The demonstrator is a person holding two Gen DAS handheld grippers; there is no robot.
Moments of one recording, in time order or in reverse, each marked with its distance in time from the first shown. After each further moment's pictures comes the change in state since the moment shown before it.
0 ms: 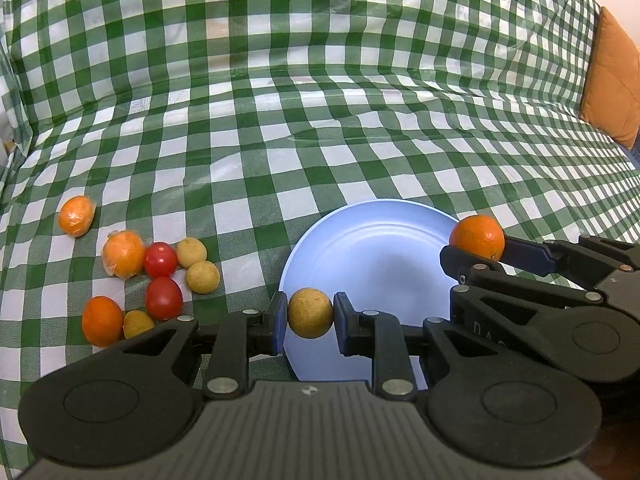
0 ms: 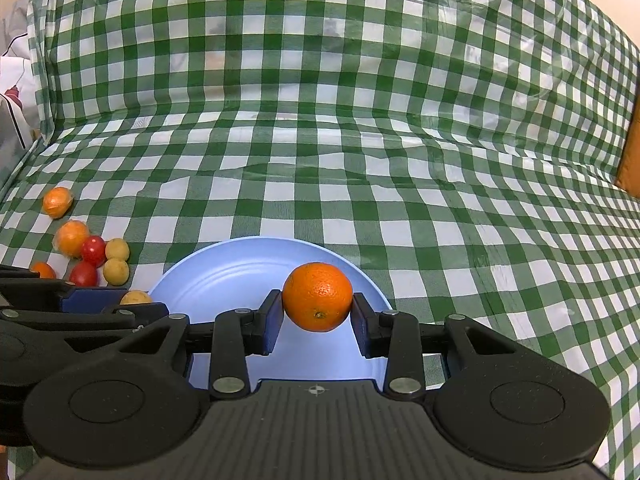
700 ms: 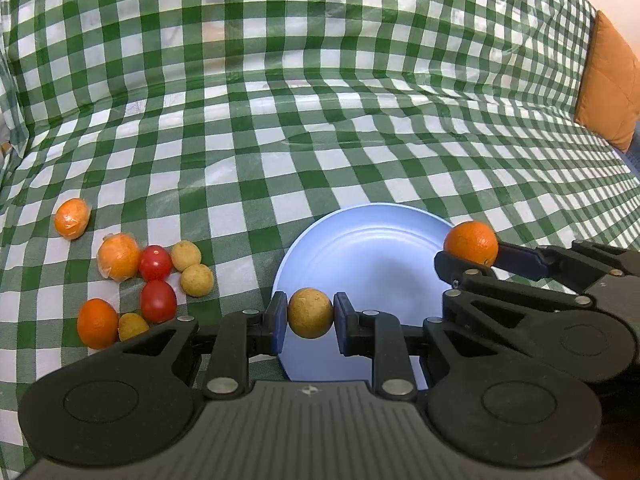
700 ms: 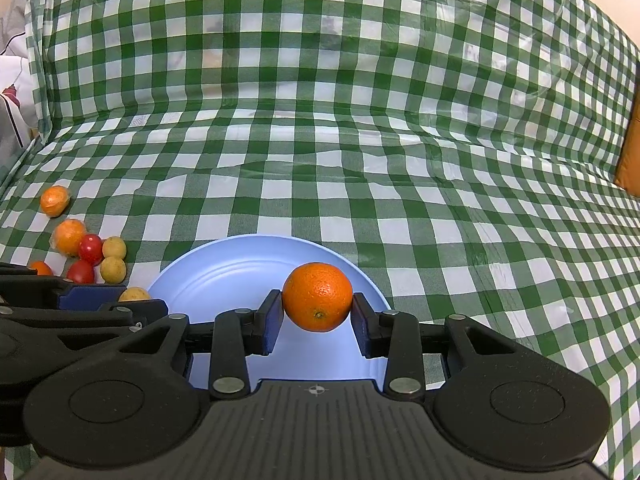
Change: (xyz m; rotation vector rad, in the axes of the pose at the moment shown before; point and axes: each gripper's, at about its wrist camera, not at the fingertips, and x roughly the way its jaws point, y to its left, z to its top) left arm -0.003 -0.002 0.001 -0.004 -0.013 -0.023; right arm 0.003 0.002 -0.007 0.008 -0.006 -0.006
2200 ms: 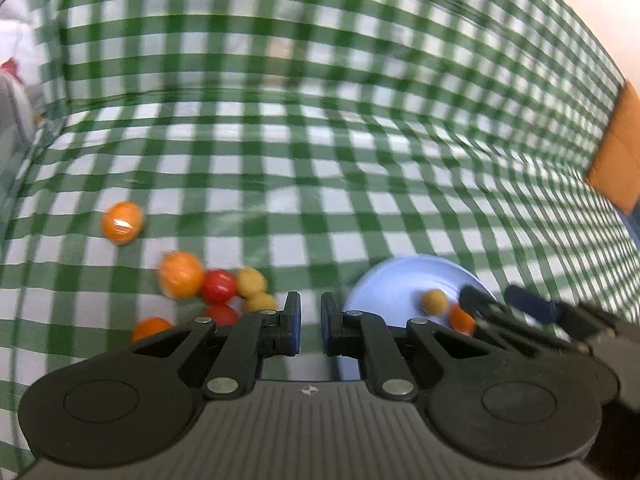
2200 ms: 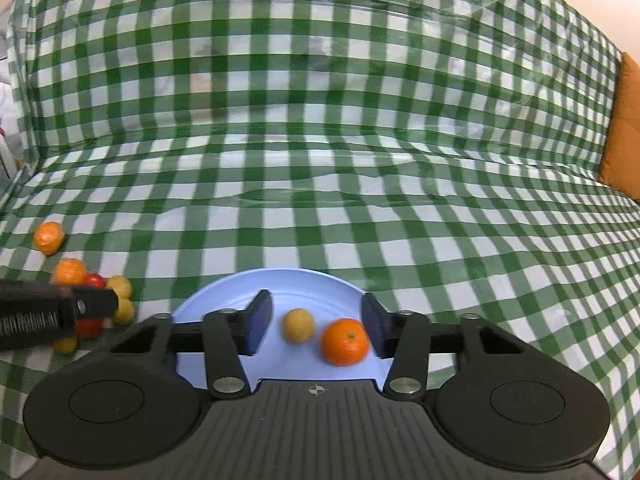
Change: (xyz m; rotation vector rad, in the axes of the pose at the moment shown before) left arm -0.022 0.078 0.021 -0.181 -0.023 -0.013; right arm 0.000 0.027 -0.004 0.072 -0.064 -0.048
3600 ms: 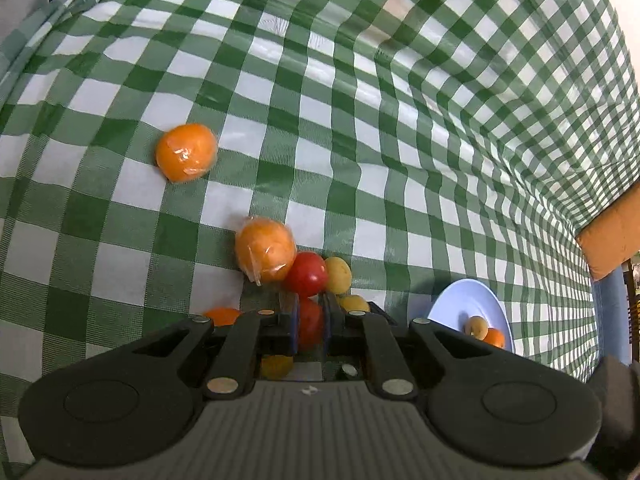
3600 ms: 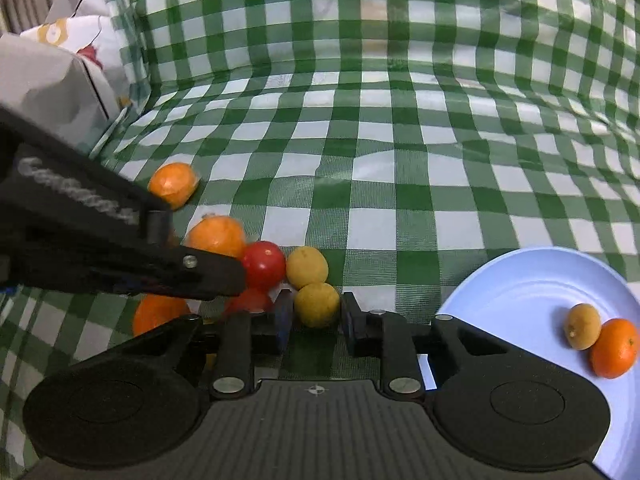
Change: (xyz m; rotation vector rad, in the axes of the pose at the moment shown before) left arm 0.048 0.097 0.020 -0.301 0.228 -0.143; right arm 0.068 0.112 -0.003 -0.093 0.128 0.328
